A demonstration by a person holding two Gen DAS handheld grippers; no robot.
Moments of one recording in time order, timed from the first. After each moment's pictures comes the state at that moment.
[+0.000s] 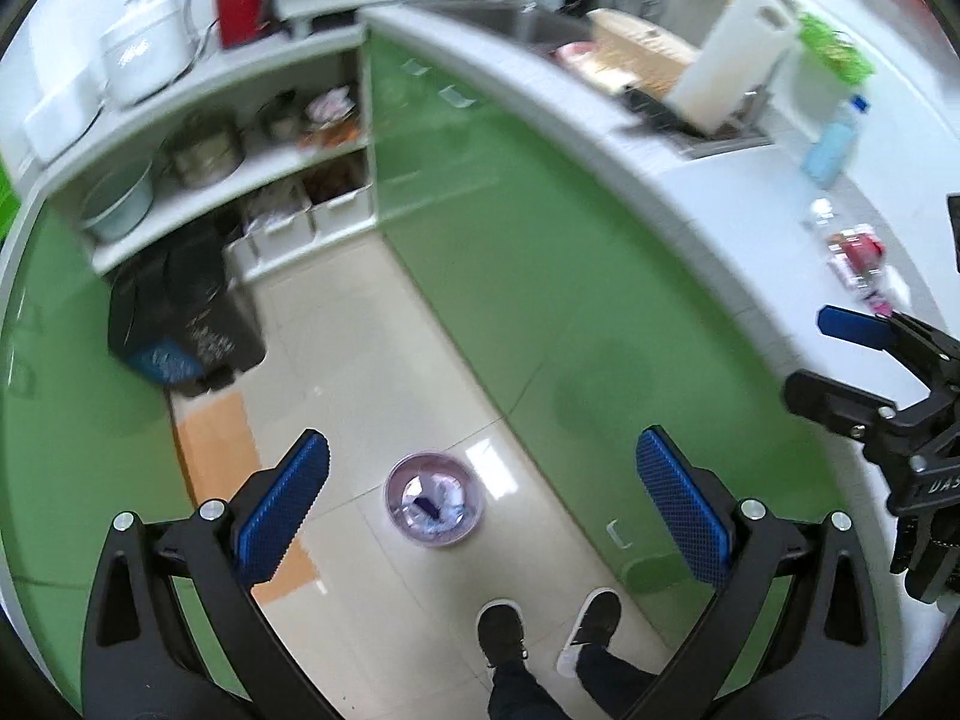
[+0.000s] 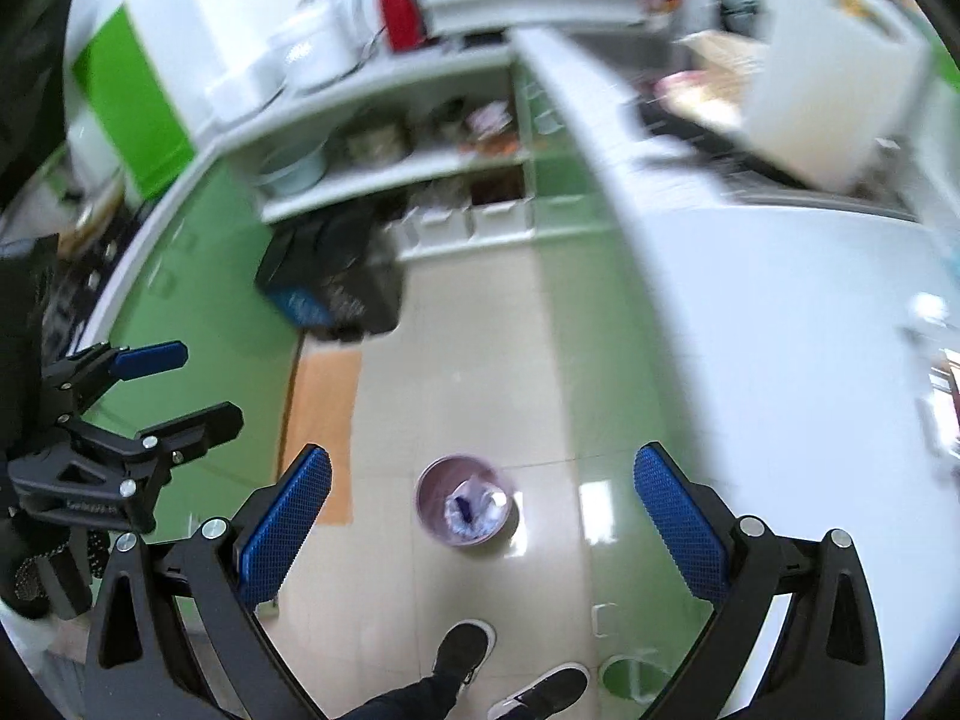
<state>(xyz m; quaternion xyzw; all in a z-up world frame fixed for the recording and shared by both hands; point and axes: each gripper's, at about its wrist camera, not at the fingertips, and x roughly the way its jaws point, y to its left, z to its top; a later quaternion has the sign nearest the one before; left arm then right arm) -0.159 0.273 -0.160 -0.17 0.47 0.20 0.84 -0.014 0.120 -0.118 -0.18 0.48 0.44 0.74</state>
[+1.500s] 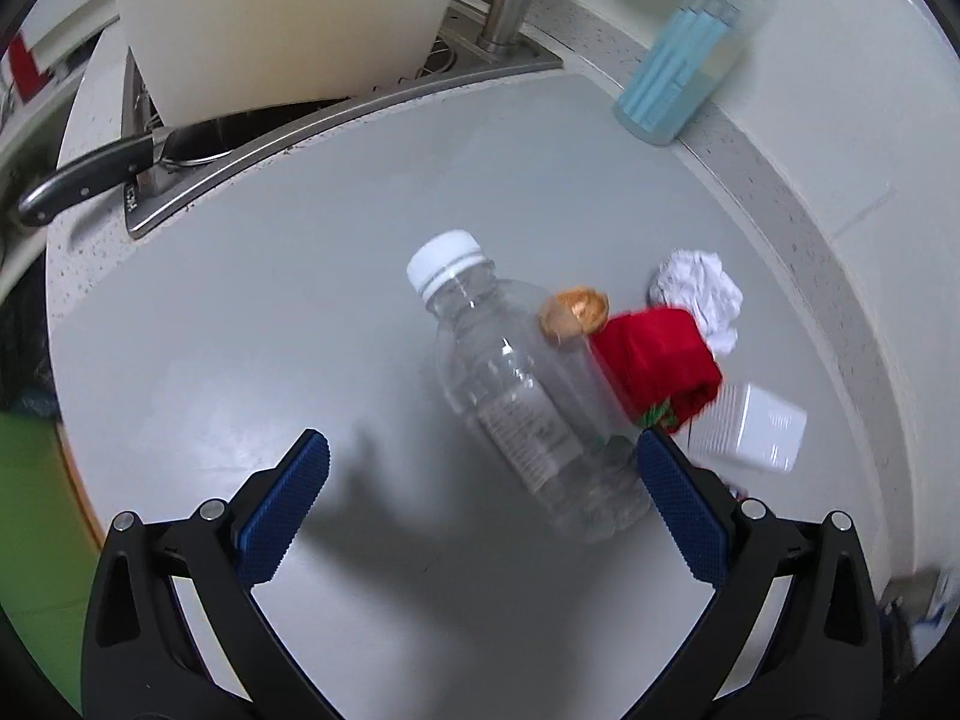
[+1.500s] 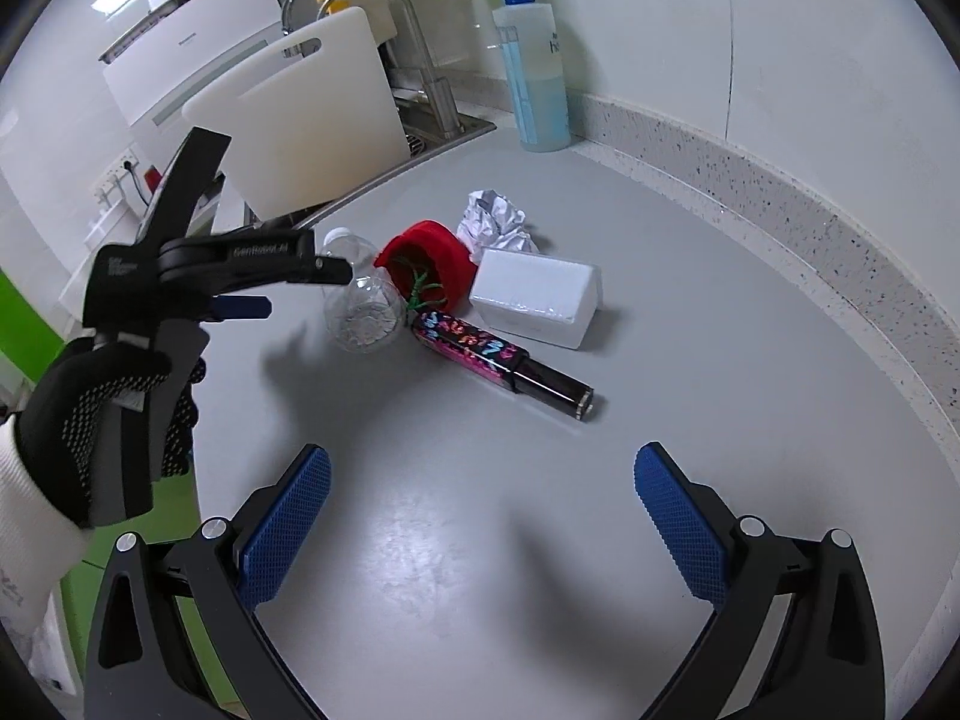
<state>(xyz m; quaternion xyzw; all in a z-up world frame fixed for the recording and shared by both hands) 0.218 0.035 -0.172 -0.21 0.53 0.11 0.81 0.163 -0.225 -0.099 -0.04 0.50 0.28 0.82</state>
